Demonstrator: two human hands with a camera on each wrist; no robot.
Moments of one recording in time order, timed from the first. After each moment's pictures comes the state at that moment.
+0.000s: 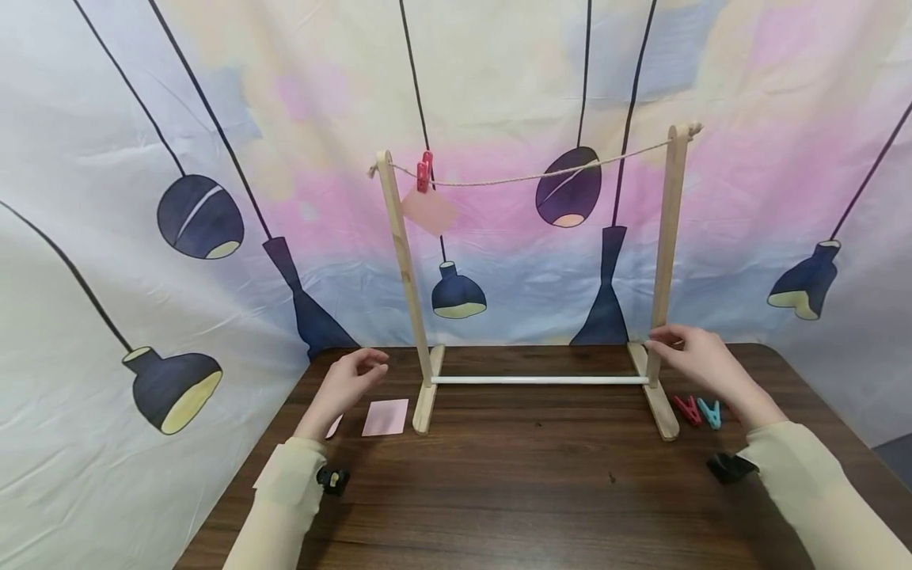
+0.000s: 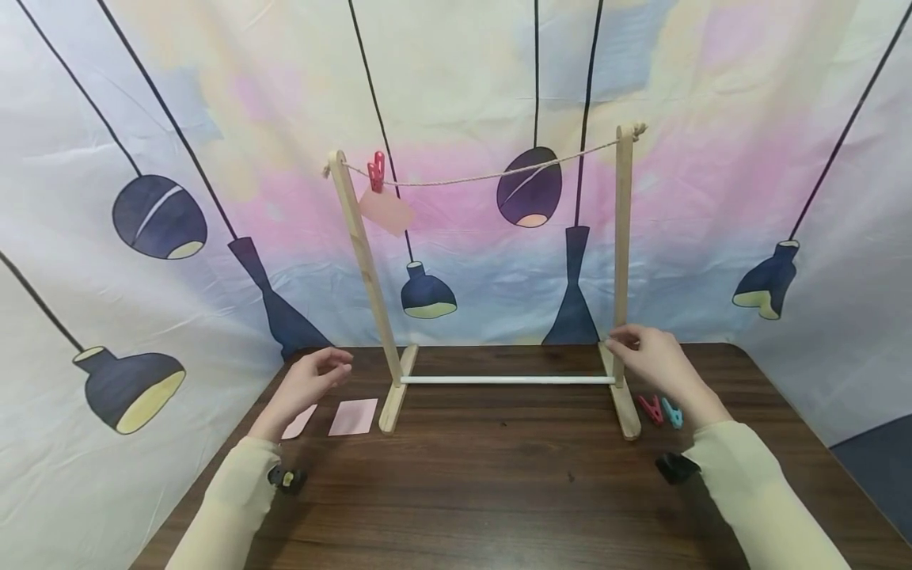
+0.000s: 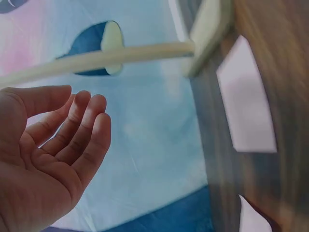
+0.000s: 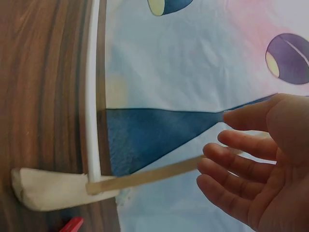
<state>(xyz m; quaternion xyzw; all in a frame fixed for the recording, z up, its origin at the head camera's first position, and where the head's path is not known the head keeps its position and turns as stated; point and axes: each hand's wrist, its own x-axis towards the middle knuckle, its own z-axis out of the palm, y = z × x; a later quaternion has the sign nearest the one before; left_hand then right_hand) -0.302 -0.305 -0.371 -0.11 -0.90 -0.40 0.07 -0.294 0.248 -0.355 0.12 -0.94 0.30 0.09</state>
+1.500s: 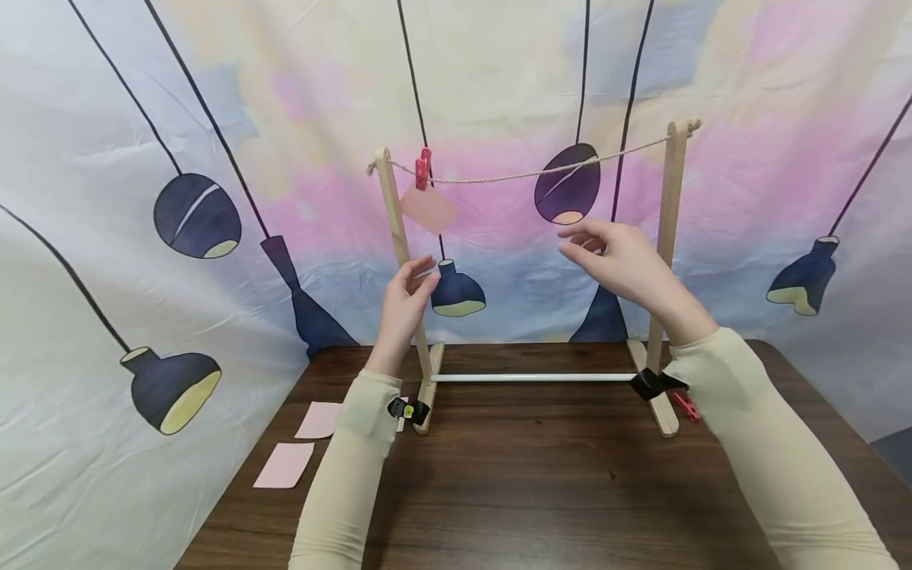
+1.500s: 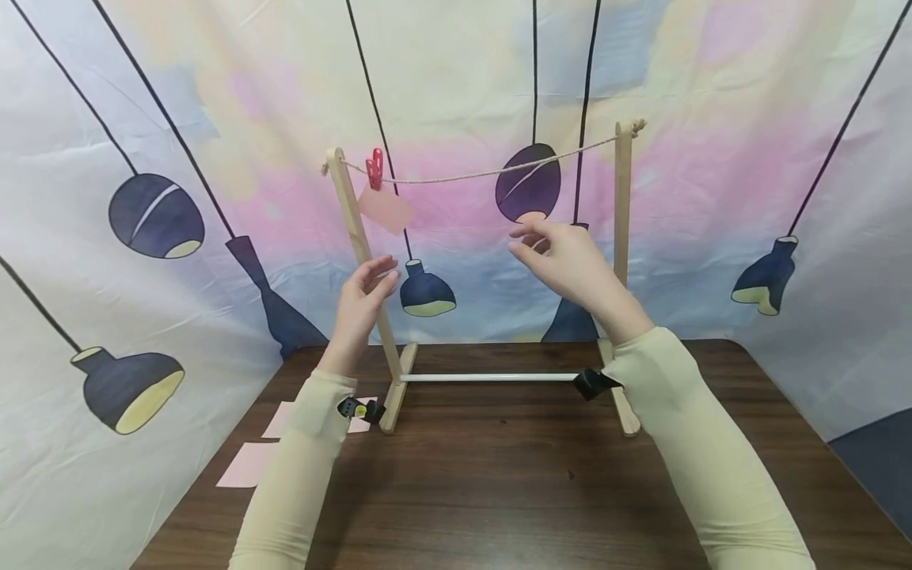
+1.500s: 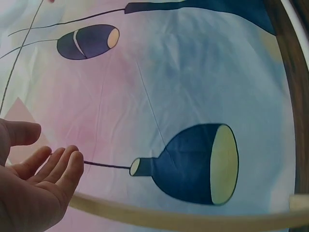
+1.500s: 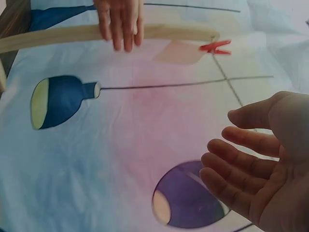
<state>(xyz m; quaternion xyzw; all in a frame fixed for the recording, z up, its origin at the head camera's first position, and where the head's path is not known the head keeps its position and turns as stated) -0.344 -0.185 -0.289 -0.19 -0.73 -0.62 0.22 -0.293 0.137 -0.210 0.23 -0.89 0.35 0.20</state>
